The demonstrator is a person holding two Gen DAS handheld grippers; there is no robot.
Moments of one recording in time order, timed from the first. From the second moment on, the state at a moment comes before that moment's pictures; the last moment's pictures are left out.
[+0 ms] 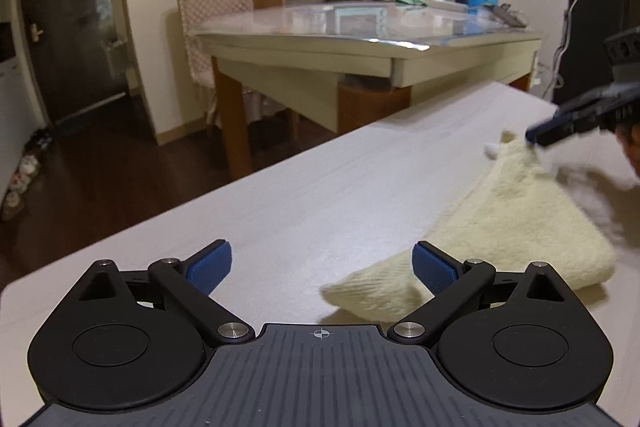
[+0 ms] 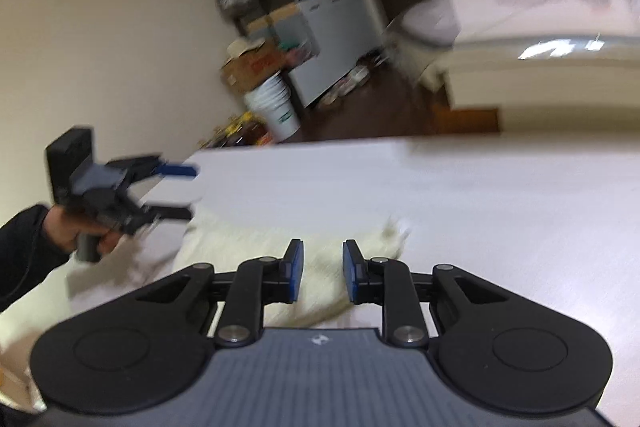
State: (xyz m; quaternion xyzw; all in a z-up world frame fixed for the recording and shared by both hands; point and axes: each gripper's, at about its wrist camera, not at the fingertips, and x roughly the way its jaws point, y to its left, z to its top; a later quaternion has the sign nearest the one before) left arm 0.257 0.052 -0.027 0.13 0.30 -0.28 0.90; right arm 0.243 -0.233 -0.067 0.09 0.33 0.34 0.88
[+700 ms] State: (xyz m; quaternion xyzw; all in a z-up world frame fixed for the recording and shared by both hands) left arm 0.250 0.067 -0.033 0.14 0.31 -0.23 0.91; right arm 0.182 -0.170 -0.056 0.01 0.31 0.40 0.86
